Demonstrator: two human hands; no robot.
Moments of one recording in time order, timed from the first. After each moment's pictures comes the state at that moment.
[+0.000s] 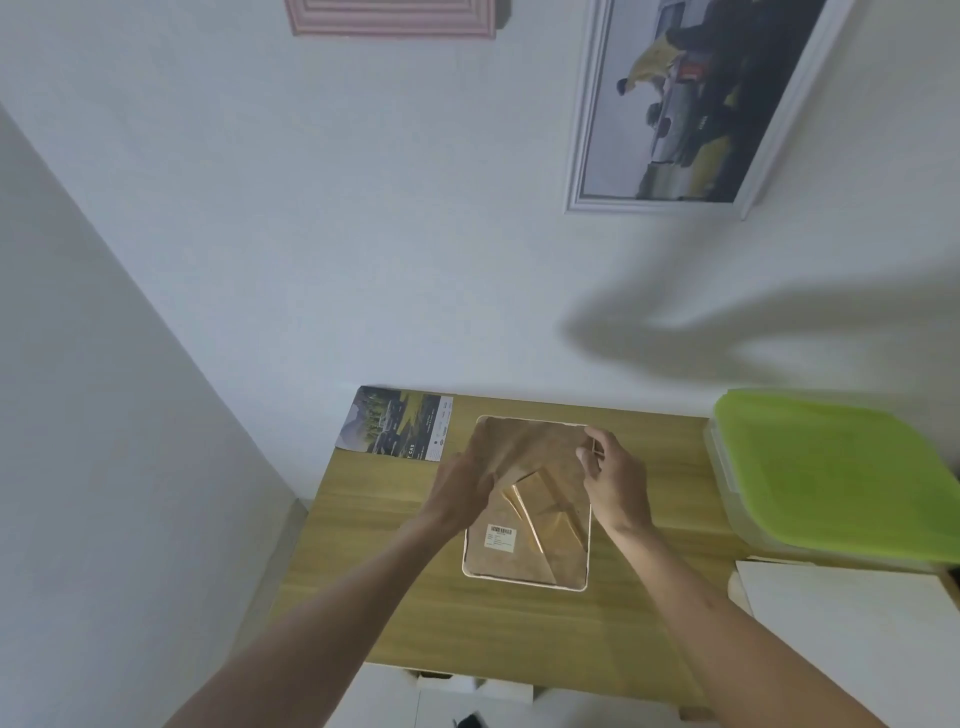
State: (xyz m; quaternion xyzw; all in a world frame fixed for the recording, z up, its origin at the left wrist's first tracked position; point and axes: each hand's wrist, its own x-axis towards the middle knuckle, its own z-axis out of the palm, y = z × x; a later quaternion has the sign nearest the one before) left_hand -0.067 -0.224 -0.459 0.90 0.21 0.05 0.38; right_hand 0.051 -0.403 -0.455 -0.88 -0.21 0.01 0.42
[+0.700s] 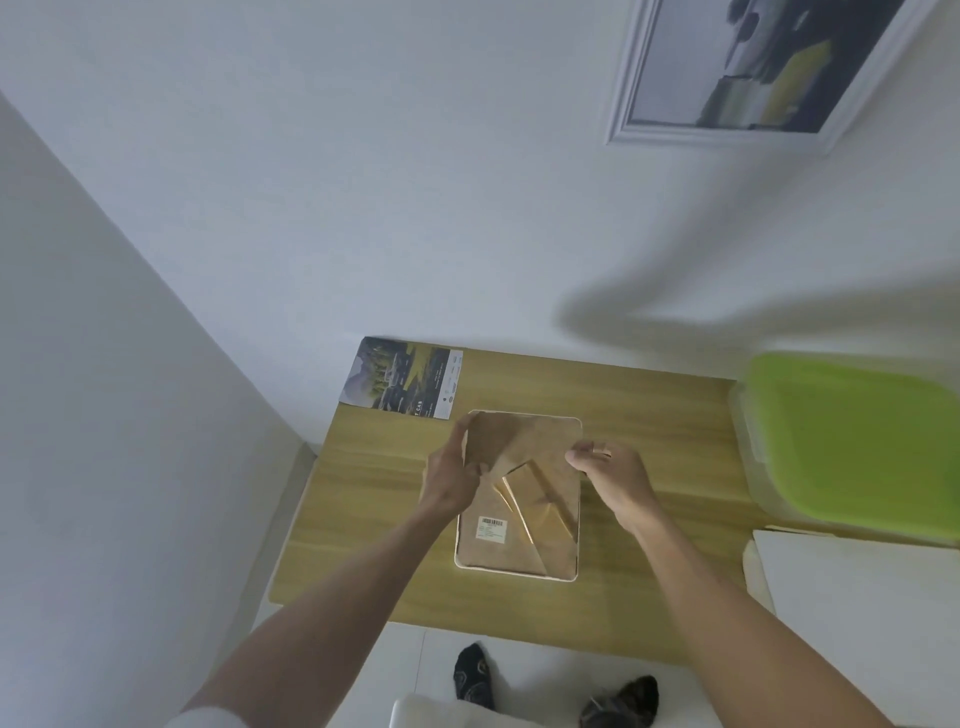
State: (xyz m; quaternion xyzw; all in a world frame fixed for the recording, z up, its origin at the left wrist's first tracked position) left_hand -0.079 -0.209 -0.514 0.82 0.36 0.03 0.46; right_hand 0.052 -0.397 -0.497 -0.81 -0.01 0.29 0.51
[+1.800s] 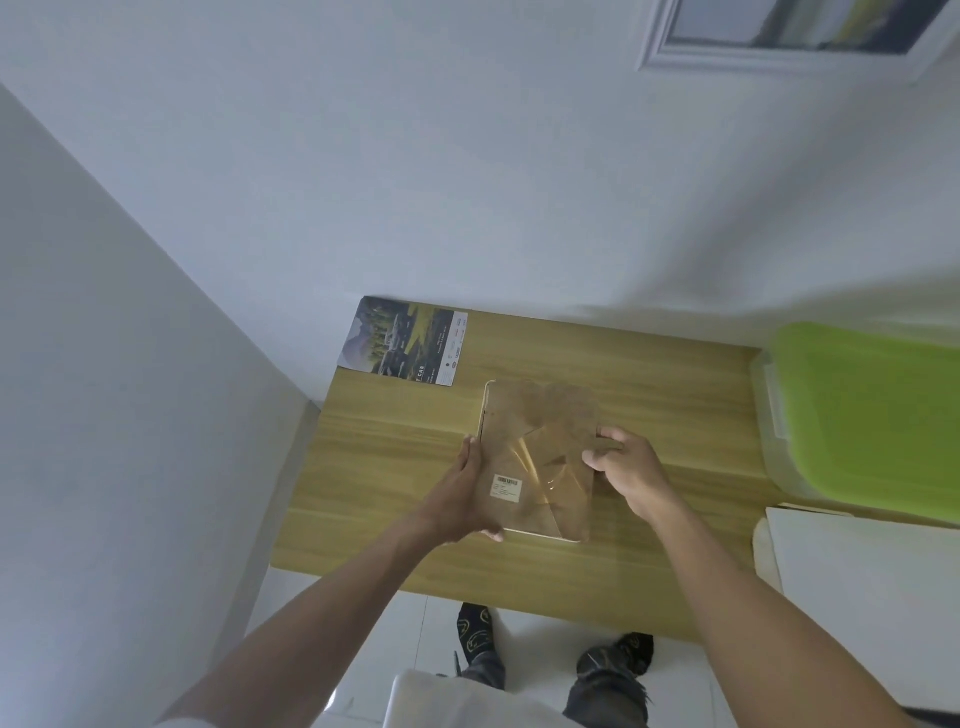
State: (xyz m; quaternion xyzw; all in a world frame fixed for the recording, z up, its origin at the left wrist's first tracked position) left_hand -0.110 -0.226 -0.558 0.86 0.23 -0.19 0.41; right_hand 0.066 -0.411 -0.535 -0.80 0.02 0.37 0.47
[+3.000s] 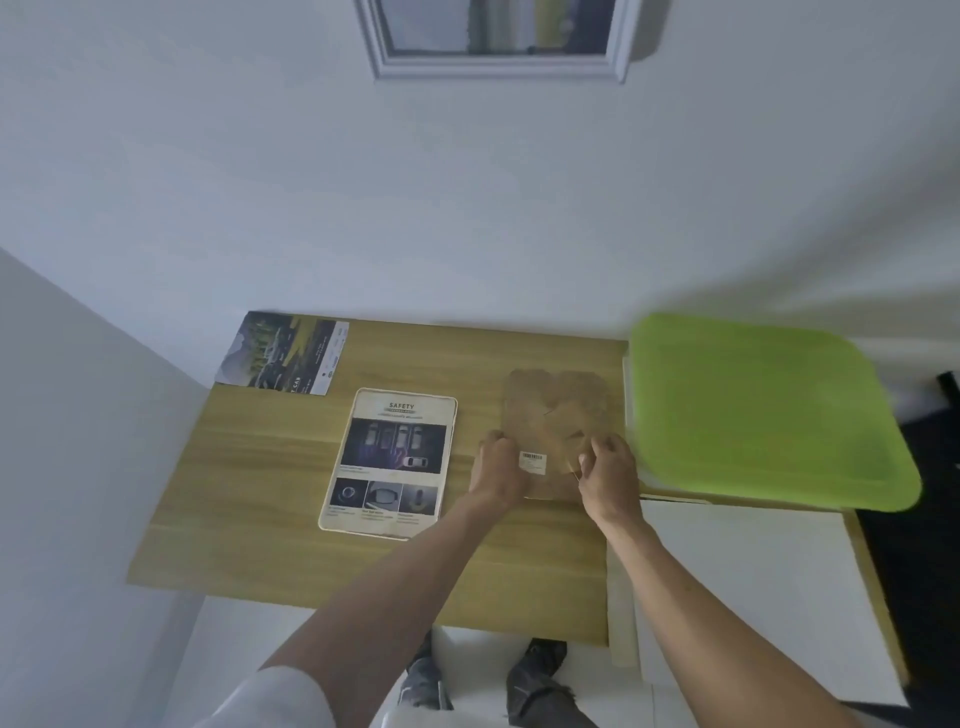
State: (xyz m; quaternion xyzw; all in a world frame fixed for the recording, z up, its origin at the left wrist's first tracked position) left_hand 0.077 -0.424 -0.544 0.86 0.33 -0.13 0.36; right_hand 0.148 -0.567 -0.559 -0.95 -0.15 0.14 0.25
